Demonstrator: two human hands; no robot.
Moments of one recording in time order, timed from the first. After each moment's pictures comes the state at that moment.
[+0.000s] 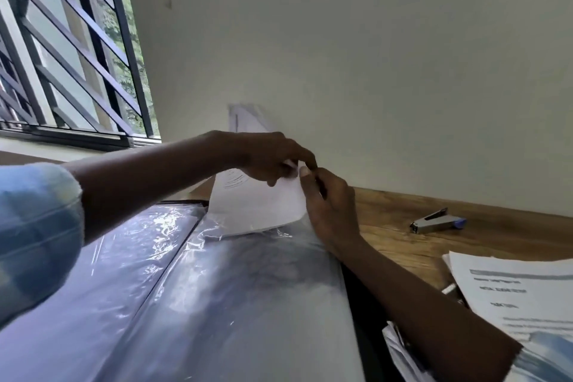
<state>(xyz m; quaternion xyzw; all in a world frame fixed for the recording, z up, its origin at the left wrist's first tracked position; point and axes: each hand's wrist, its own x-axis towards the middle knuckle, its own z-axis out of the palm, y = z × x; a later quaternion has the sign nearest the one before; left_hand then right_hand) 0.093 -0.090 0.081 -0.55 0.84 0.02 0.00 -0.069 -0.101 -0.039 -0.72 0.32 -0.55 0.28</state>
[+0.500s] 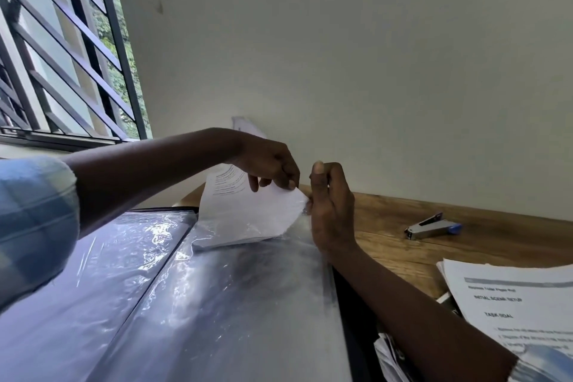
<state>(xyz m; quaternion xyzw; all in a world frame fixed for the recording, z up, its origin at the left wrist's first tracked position) 0.090 -0.103 0.089 -0.62 0.75 0.24 0.00 -0.069 -0.100 -0.034 -0.64 0.27 -0.64 0.32</state>
